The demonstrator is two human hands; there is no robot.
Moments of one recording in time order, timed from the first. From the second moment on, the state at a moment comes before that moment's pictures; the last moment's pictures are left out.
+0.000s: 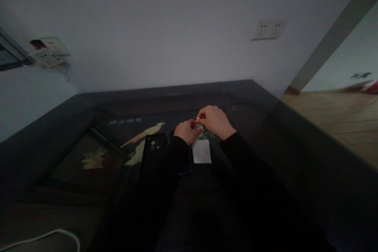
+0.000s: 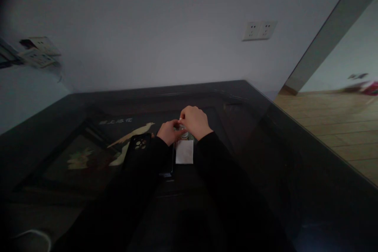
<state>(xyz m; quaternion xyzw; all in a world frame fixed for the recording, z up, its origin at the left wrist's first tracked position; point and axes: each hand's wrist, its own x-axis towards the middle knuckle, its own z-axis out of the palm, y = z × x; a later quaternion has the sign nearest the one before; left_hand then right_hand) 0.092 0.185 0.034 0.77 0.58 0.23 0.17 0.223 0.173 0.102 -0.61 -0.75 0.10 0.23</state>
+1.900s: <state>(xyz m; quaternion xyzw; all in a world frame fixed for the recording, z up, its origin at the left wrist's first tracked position) 0.089 0.187 0.028 0.77 0.56 0.25 0.18 0.231 0.160 0.108 -0.57 -0.76 0.09 0.31</state>
